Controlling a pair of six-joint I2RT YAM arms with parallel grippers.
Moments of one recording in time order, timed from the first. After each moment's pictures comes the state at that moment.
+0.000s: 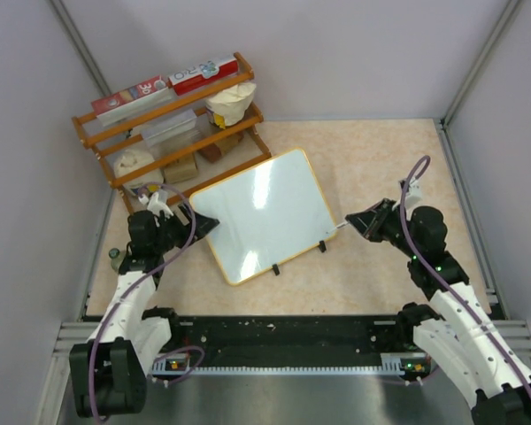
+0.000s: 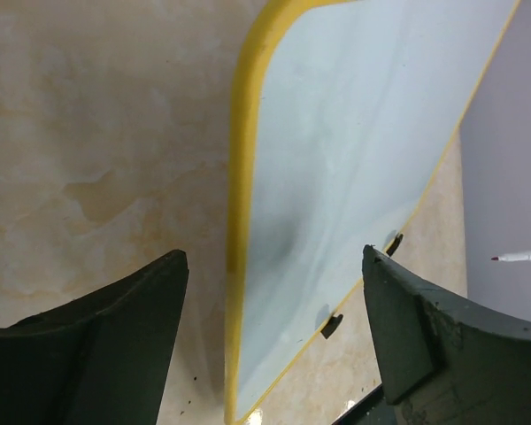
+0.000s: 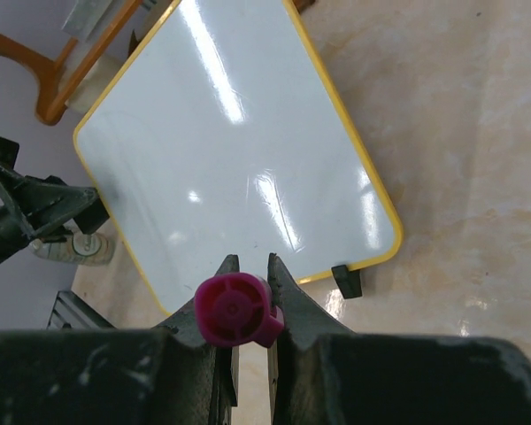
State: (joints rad) left arm 0.08 0.88 0.39 0.01 0.57 -0.66; right arm 0.26 0.66 0.52 -0.13 -0.31 0.64
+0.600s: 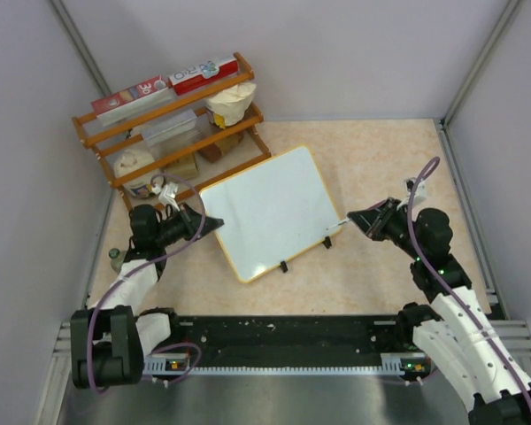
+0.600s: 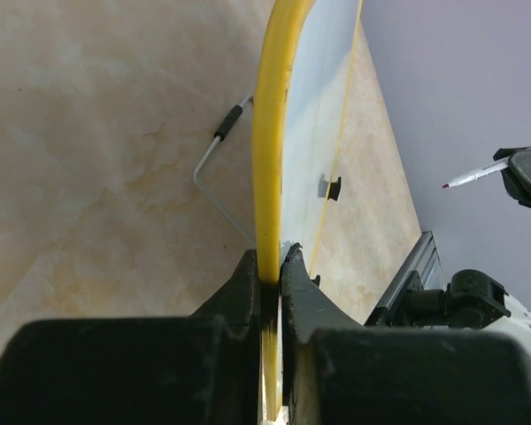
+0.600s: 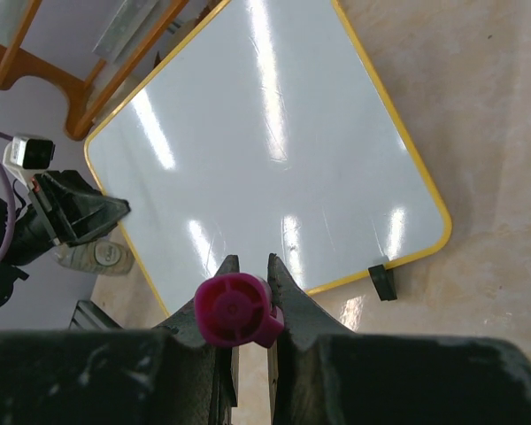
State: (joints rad) left arm 0.09 1.07 0.38 0.32 0.88 -0.63; right arm 0.24 0.62 0.51 -0.09 -0.35 0.68
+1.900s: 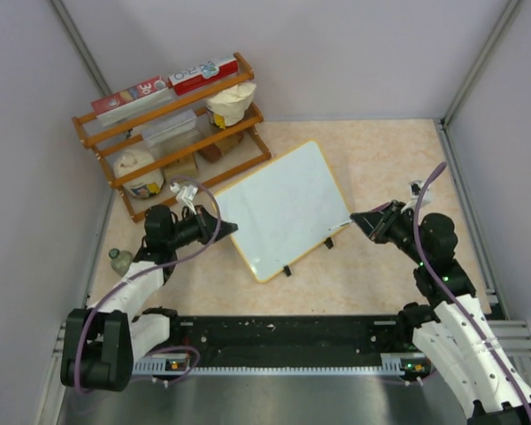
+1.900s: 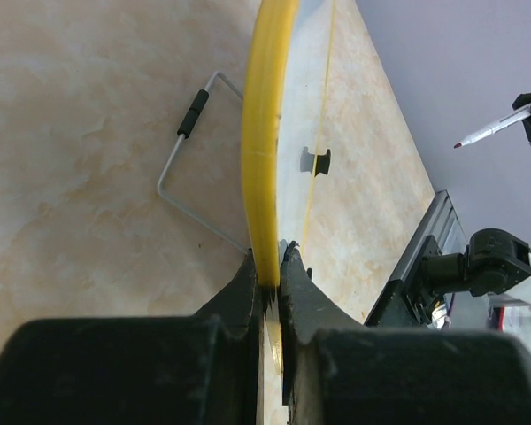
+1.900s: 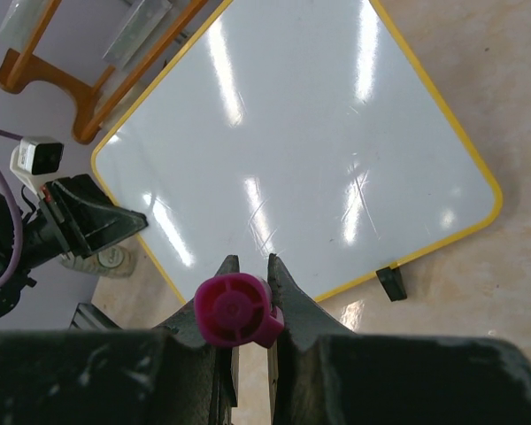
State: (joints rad) left arm -0.09 1.08 0.37 0.39 0.83 -0.58; right arm 0.23 0.55 0.51 -0.13 -0.34 0.68
